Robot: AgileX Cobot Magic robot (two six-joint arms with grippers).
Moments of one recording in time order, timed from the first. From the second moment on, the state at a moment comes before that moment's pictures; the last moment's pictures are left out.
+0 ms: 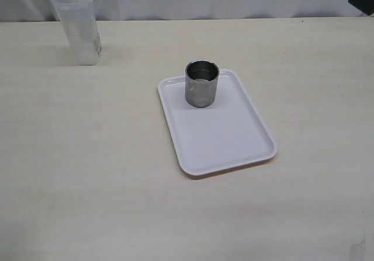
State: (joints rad) left arm 0.02 0.00 0.00 0.04 0.32 0.03; right arm 0.18 0.87 -0.71 -1.06 -0.37 0.83
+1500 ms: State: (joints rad) left arm 0.02 0.00 0.00 0.04 0.32 0.03; right arm 0.18 0.00 0.00 0.04 -0.57 -0.25
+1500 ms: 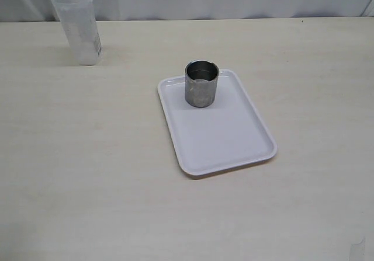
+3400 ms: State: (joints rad) left arm 0.02 0.00 0.00 0.04 0.32 0.03; right arm 0.08 0.00 0.00 -0.05 0.32 -0.07
